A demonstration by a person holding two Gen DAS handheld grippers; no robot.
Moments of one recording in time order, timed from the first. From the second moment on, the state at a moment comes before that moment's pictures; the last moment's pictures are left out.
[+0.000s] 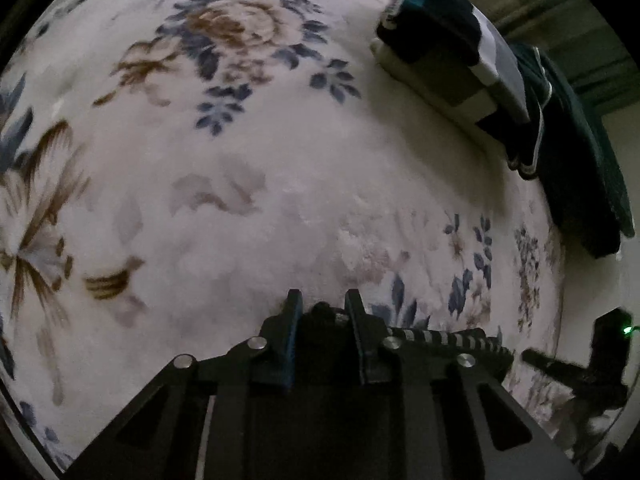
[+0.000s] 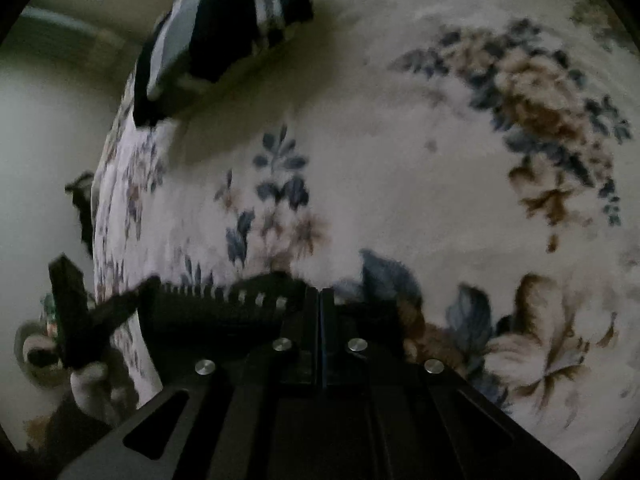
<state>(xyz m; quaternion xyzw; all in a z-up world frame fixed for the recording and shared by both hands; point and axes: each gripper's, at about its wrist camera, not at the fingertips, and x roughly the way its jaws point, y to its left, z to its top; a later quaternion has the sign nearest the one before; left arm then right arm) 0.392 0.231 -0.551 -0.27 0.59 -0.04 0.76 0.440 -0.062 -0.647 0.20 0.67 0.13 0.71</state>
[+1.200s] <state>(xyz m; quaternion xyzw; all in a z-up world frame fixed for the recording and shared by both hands) 0.364 0.279 -0.533 -0.36 0.57 -0.06 0.74 0.448 -0.064 -0.661 0.27 0.67 0.11 0.69</state>
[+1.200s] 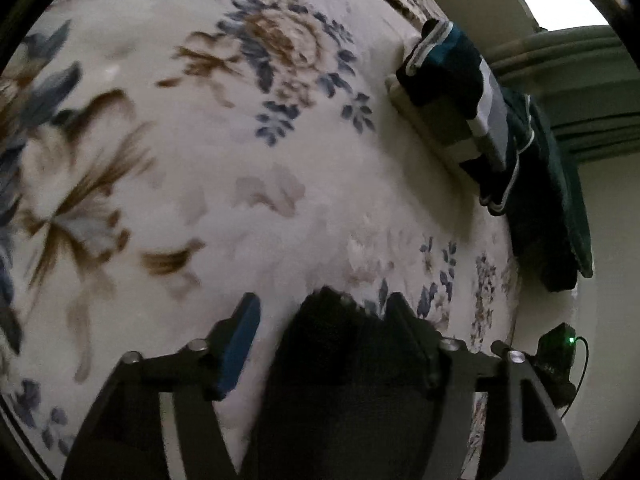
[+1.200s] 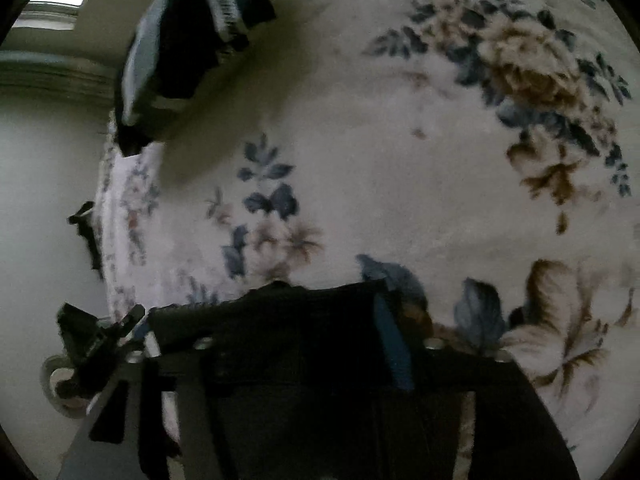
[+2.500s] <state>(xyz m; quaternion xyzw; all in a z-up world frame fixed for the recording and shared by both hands) 0.222 0.266 -0.505 -0.36 0.61 0.03 0.71 0.289 -0.099 -0.685 0.28 0.79 0.05 0.55</state>
